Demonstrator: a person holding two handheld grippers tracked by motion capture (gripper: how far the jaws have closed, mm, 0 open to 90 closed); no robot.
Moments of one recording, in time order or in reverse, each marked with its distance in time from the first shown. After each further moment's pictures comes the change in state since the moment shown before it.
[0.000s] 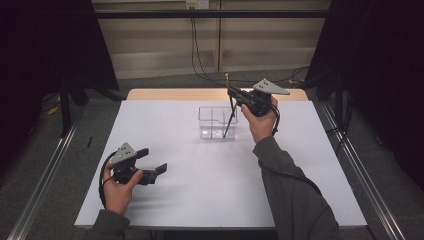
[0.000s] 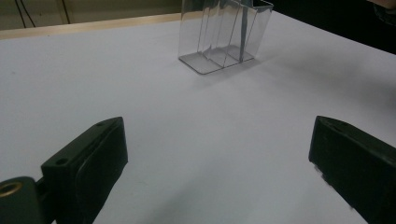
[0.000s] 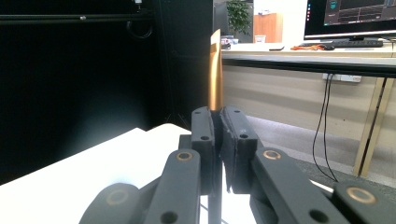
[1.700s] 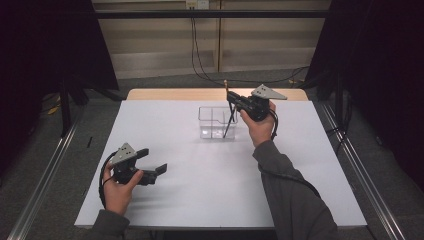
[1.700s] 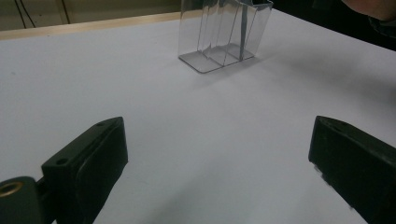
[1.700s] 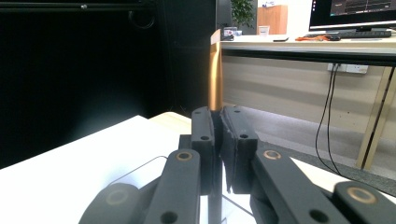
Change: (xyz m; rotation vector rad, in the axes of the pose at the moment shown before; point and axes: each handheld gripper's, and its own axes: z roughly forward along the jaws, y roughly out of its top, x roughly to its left) left arm 0.000 0.000 0.000 0.004 -0.001 0.011; right arm -0.002 -0.019 0.001 0.031 0.013 -0.007
